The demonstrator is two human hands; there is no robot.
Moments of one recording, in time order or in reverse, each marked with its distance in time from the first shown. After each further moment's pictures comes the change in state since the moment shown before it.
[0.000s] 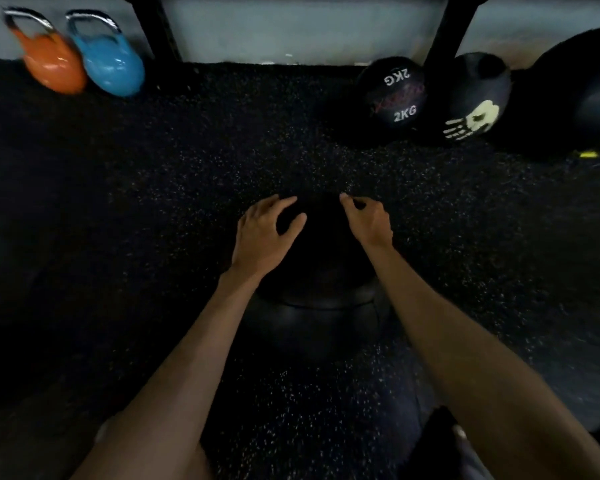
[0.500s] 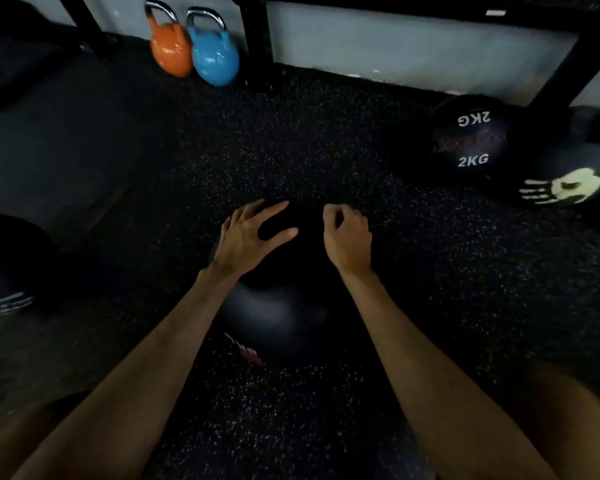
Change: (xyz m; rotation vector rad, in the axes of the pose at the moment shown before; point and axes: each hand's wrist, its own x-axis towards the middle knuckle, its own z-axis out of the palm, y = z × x) left_hand 0.027 0.005 -0.001 0.175 0.060 -0.327; right_hand 0.040 -0.032 0.015 0.015 -0.171 -0.480
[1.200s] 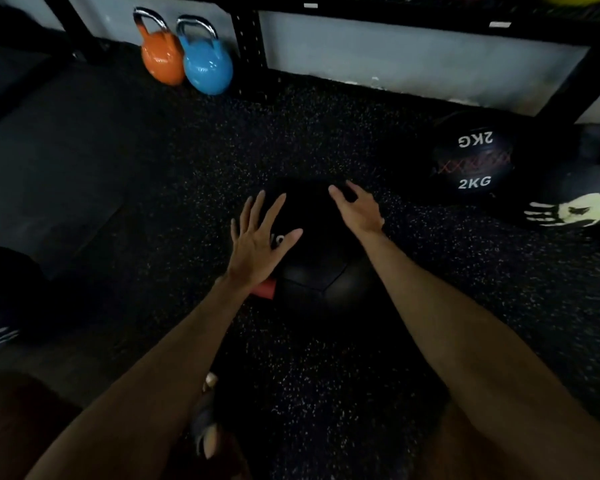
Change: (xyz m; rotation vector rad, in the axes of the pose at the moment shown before) left_hand 0.078 0.020 0.029 0.025 0.078 0.036; right_hand 0.156 0.003 -0.011 -0.048 -0.231 0.240
